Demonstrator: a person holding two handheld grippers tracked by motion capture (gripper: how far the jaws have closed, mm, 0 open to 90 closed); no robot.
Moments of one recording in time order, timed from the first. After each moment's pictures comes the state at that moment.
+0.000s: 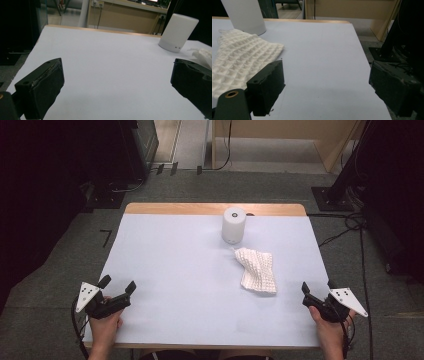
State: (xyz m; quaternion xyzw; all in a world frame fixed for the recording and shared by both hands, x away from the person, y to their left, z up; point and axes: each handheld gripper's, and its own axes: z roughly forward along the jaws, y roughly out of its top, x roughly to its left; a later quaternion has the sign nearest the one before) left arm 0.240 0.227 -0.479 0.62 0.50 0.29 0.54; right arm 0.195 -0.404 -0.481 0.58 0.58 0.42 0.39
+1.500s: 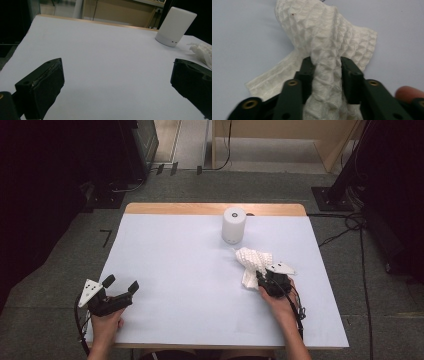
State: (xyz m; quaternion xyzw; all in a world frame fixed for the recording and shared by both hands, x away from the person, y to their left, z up) left arm 0.248 0.228 -0.481 0.63 0.51 0.25 0.54; right arm 0.283 -0.284 -0.491 0.55 0.71 0.35 0.26
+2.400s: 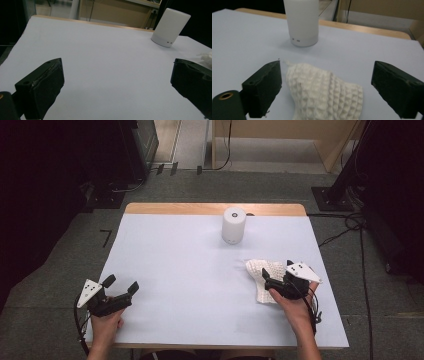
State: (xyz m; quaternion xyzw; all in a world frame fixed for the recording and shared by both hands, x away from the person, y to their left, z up) left arm 0.247 0.230 -0.481 0.63 0.50 0.24 0.55; right arm 0.252 -0.308 -0.438 0.52 0.66 0.43 0.32
